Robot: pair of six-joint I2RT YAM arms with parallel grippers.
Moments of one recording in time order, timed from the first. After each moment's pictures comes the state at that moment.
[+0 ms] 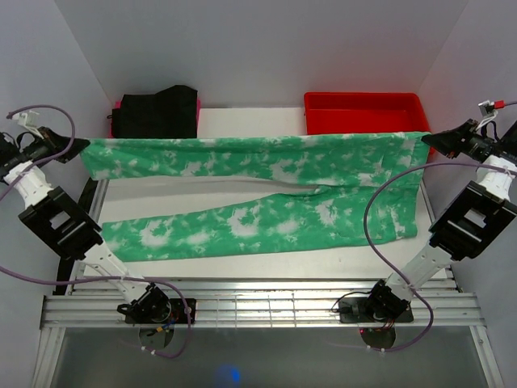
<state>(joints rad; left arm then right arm) 0.82 2.02 1.78 -0.35 1.40 0.22 -0.70 1.89 1.57 -0.23 -1.53 -0.11</state>
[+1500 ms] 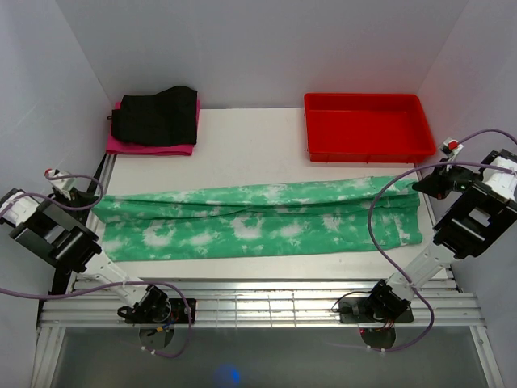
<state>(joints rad) 1.00 1.89 1.45 -1.17 1.21 1.67 -0.73 1.93 1.61 -1.38 -1.08 -1.49</state>
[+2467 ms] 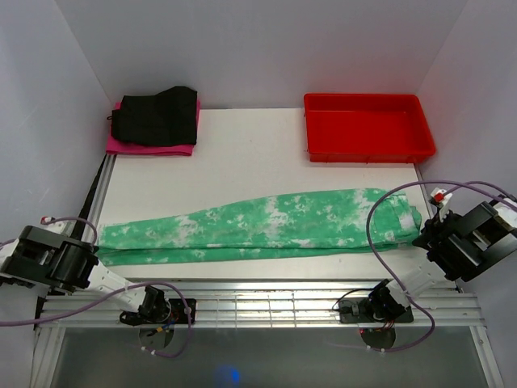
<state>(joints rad) 1.35 1.80 1.15 -1.34 1.02 1.96 -0.97 1.71 1.16 -1.39 -0.76 -1.90</state>
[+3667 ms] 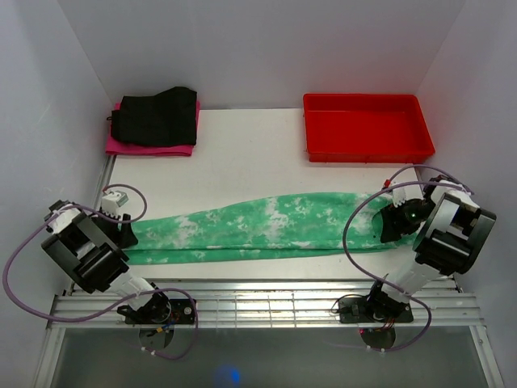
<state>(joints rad) 0.84 1.56 0.92 -0.92 0.65 1.22 -0.50 1.62 0.98 -1.01 -0.50 -1.14</state>
